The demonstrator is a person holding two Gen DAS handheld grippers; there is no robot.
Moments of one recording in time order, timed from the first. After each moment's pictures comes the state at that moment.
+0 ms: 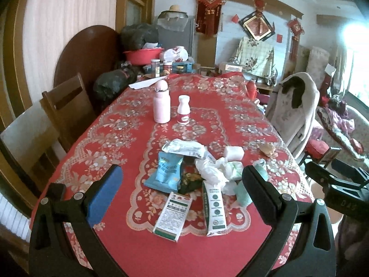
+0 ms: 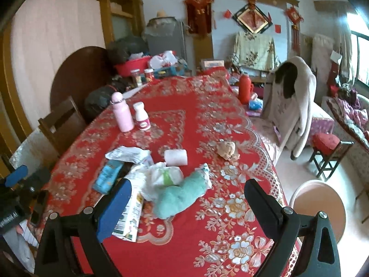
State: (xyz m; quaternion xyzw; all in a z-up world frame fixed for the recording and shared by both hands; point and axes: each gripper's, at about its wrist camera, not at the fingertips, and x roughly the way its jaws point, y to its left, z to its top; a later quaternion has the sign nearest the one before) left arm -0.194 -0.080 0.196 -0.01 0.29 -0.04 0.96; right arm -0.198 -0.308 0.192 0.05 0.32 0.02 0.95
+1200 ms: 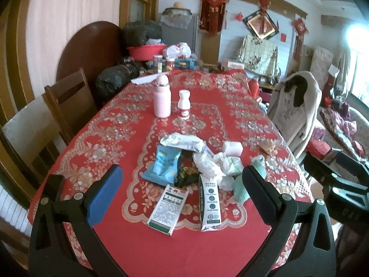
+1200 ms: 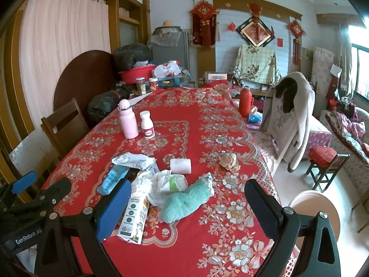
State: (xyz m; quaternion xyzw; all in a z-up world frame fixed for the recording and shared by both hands) left arm -0.196 -0.092 0.187 -0.02 0.31 -0.03 0.95; right arm -0.208 -0.292 0.197 0.03 0.30 0.01 0.95
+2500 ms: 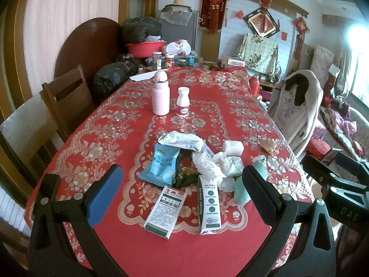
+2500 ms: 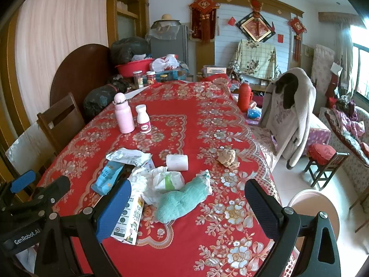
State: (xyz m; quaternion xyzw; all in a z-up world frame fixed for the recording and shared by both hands) left arm -0.180 -0.090 0.186 -0.02 0.31 -0.03 0.95; right arm -0.191 -0.294 0.192 0.02 0.31 0.01 0.95
